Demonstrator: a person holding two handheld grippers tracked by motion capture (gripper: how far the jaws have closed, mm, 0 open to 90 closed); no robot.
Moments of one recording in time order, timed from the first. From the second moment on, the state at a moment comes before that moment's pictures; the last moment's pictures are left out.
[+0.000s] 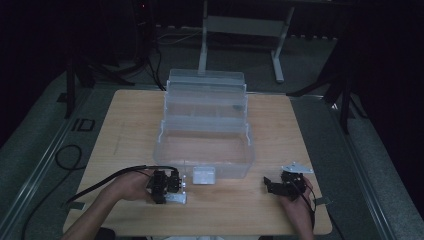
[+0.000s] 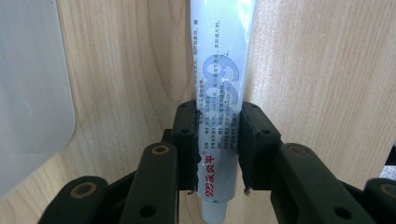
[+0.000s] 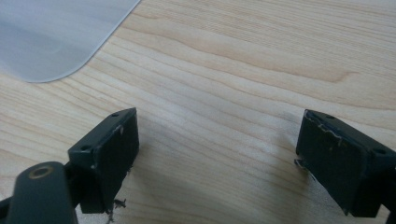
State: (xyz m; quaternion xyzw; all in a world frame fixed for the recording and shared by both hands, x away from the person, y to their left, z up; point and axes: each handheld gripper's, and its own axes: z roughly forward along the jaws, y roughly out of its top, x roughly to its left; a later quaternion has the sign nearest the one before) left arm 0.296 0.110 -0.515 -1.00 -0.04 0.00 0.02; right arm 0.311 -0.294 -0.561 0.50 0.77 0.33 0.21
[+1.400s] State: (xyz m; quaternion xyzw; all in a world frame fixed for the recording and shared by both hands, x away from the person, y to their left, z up) left arm 0.287 0.151 -0.448 -1.00 -0.06 -0.04 0.00; right arm 0.311 -0.294 -0.561 0.50 0.77 0.33 0.21
